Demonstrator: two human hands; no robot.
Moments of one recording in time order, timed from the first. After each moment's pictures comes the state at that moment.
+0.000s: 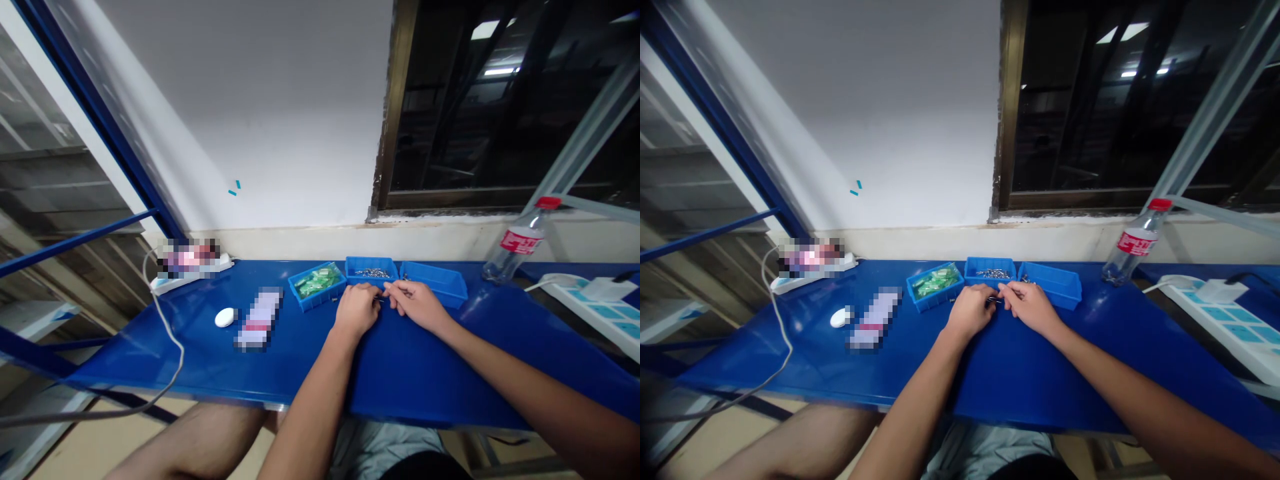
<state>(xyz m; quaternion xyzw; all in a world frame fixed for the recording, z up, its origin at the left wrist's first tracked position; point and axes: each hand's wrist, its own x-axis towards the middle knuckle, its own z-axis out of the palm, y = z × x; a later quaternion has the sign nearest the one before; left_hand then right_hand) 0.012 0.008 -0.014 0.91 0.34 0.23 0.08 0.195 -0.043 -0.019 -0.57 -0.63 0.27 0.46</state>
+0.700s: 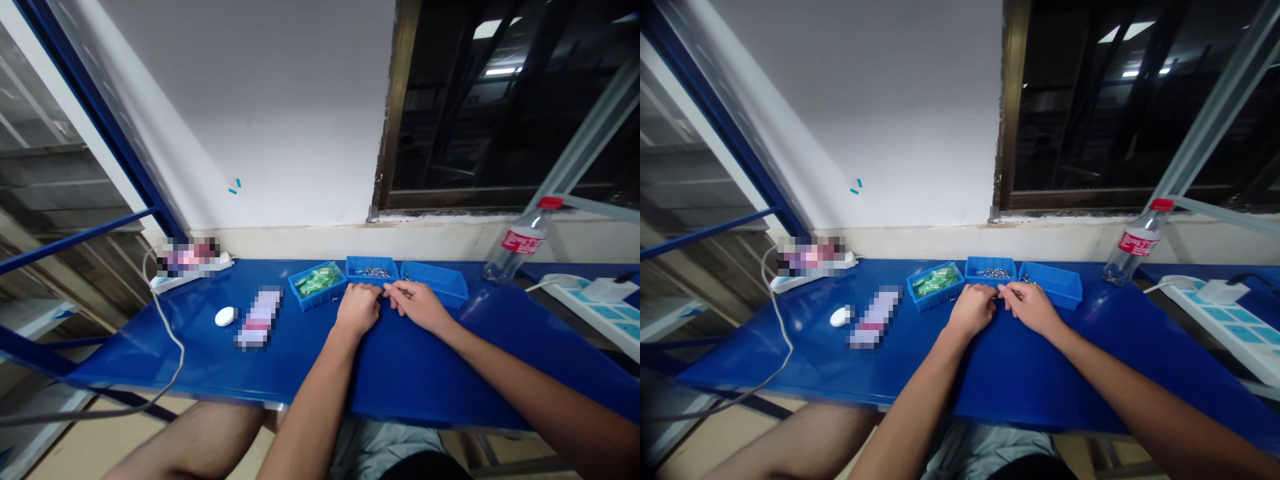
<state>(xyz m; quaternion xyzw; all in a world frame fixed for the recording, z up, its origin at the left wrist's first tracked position) 0.015 0.009 -0.015 0.92 0.33 0.20 0.06 0.198 -0.042 -0.023 -0.57 -0.65 0.25 0.44</state>
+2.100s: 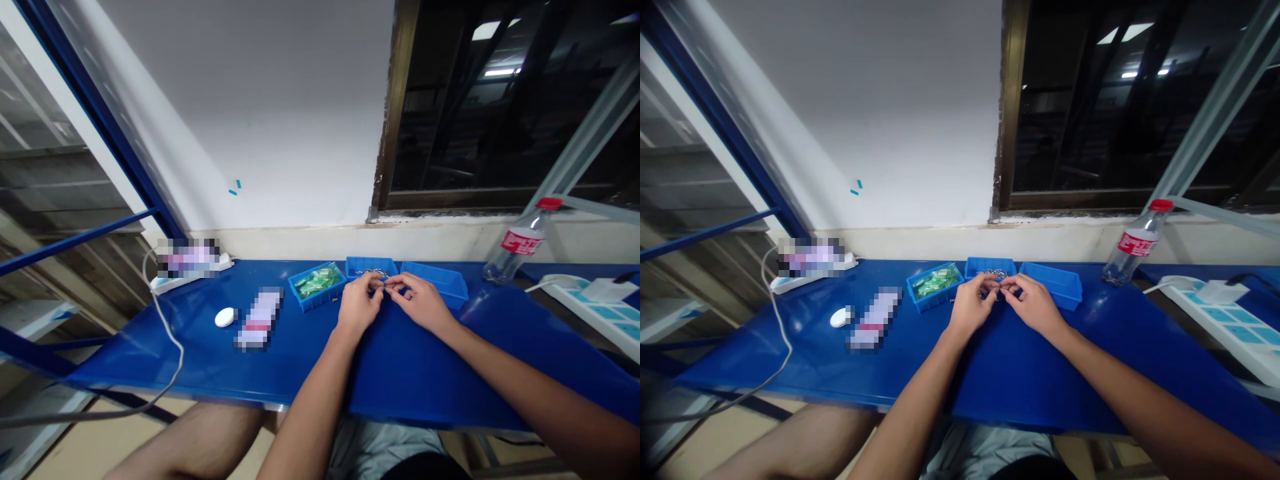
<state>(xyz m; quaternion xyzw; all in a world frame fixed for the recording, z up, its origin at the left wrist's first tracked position) 0.022 0.007 -0.012 0.78 0.32 0.44 0.30 0.203 -0.038 -0.024 -0.55 -0.68 0.08 0.47</state>
